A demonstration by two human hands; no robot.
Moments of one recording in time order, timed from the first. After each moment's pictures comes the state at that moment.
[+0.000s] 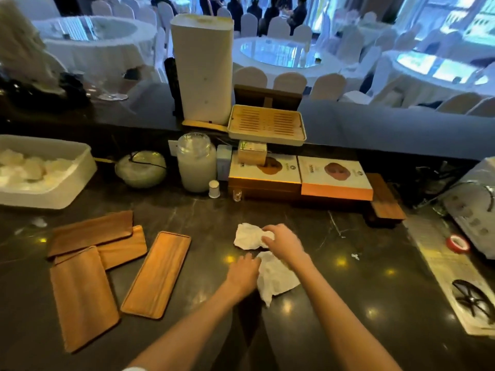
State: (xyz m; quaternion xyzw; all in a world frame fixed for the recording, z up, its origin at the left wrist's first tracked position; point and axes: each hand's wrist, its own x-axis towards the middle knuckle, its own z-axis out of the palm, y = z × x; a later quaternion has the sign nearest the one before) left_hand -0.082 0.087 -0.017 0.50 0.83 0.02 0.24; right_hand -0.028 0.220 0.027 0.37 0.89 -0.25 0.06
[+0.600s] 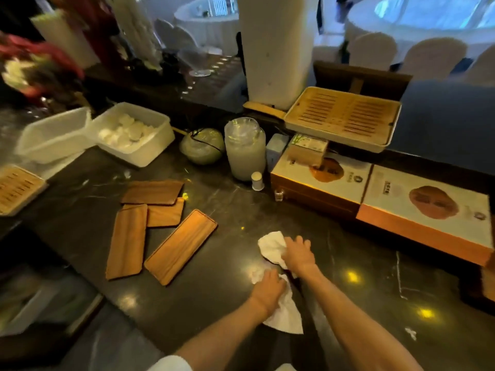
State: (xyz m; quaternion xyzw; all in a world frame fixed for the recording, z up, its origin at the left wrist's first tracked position) left_hand -0.041 0.190 -0.070 0.35 0.88 -0.05 0.31; right_hand -0.079 0.323 -0.088 0.21 0.93 -0.22 0.22
